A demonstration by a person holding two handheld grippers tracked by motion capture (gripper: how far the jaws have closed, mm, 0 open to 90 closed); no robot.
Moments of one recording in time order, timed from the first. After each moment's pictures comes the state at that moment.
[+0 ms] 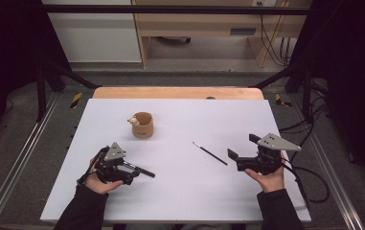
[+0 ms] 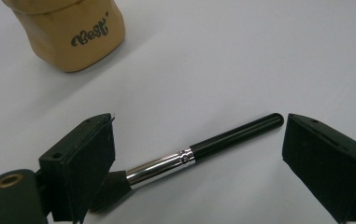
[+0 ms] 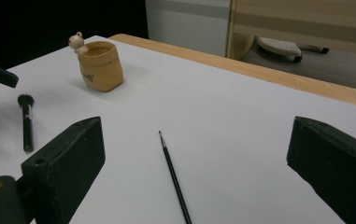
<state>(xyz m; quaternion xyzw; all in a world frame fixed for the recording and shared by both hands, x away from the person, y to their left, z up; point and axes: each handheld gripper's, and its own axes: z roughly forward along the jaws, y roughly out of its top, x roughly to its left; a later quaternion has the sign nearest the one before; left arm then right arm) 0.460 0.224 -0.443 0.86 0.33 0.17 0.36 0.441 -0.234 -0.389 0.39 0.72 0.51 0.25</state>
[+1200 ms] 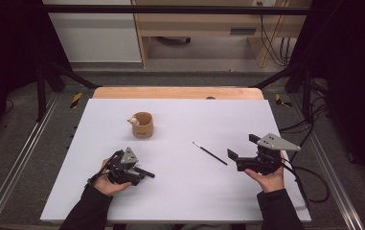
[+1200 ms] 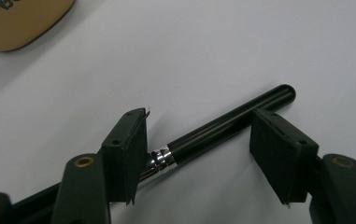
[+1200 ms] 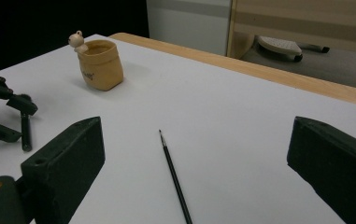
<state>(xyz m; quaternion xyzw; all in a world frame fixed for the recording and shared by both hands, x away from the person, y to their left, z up) 0.467 0.203 -0.467 0.89 0.30 0.15 0.30 0.441 -0.234 -0.389 0.39 0.72 0.51 0.25</state>
